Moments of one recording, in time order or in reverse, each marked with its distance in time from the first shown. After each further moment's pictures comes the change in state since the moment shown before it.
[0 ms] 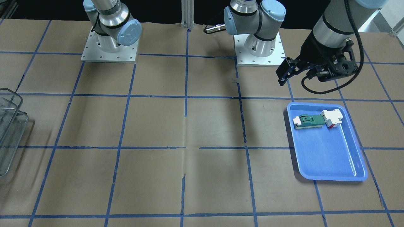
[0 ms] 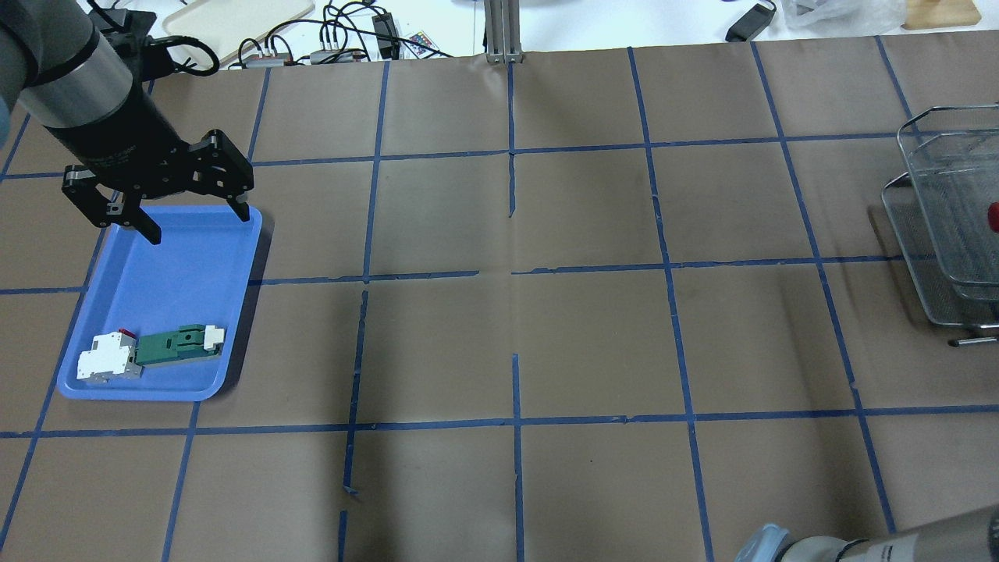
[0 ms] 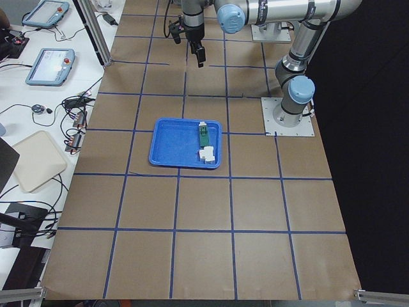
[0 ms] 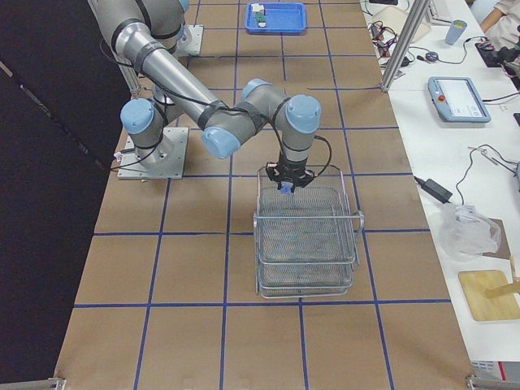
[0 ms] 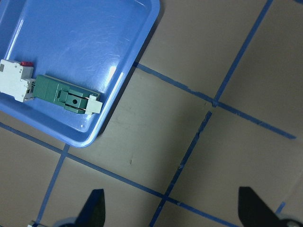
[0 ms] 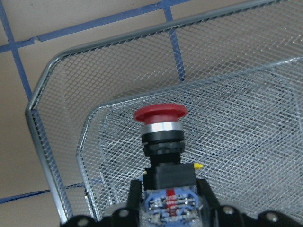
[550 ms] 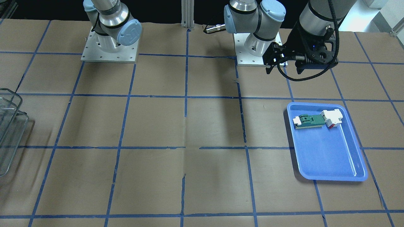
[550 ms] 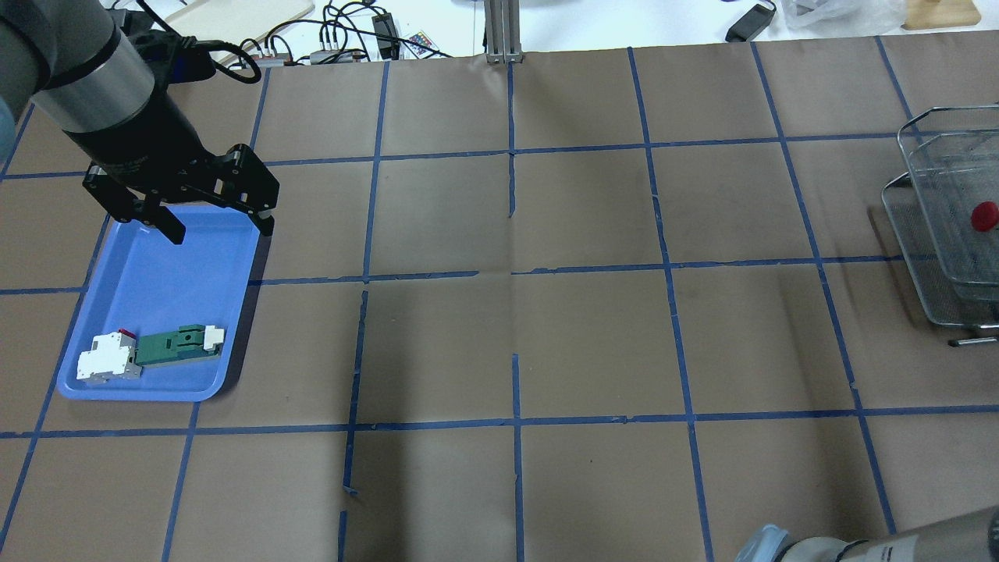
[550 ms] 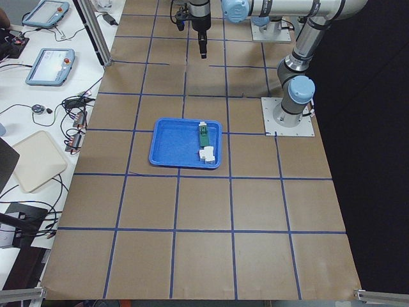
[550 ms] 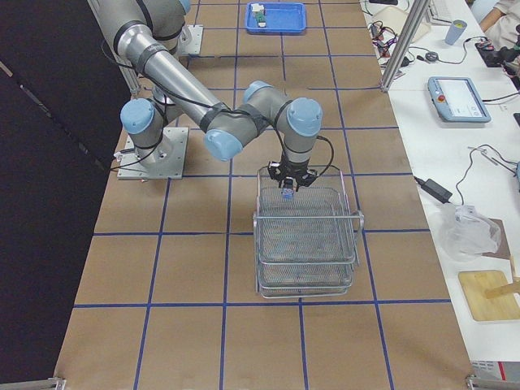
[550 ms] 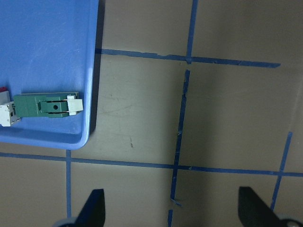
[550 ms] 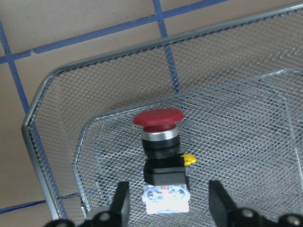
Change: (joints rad) left arm -0.053 0.036 -0.003 -0.022 -0.020 0.123; right arm 0.004 -0.031 -0.003 0.022 0.023 0.015
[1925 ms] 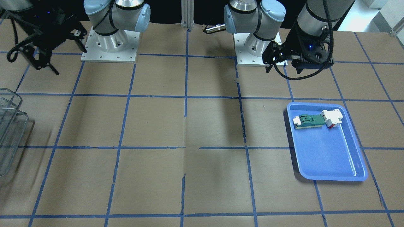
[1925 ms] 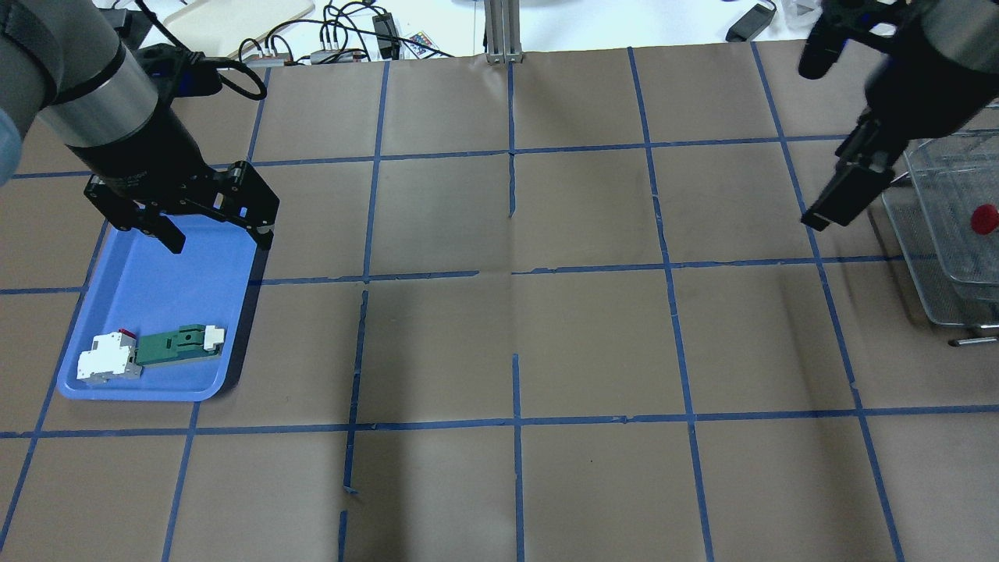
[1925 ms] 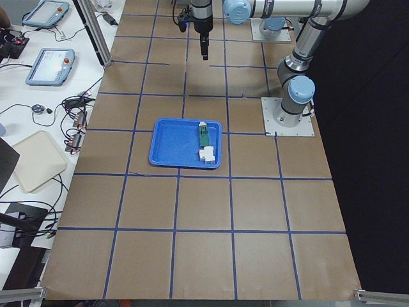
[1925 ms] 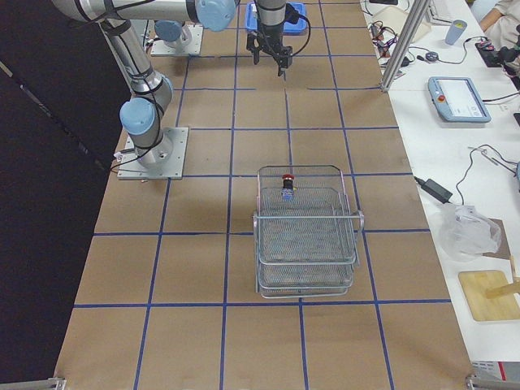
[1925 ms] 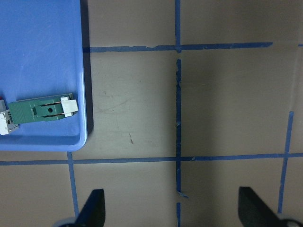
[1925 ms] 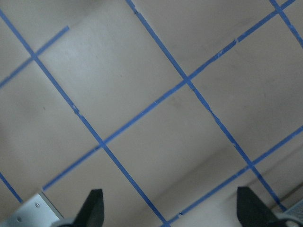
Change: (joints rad) left arm 0.002 0.004 -0.023 0.003 0.013 0.033; right arm 0.595 -0.342 0.016 0.322 0.082 1.062
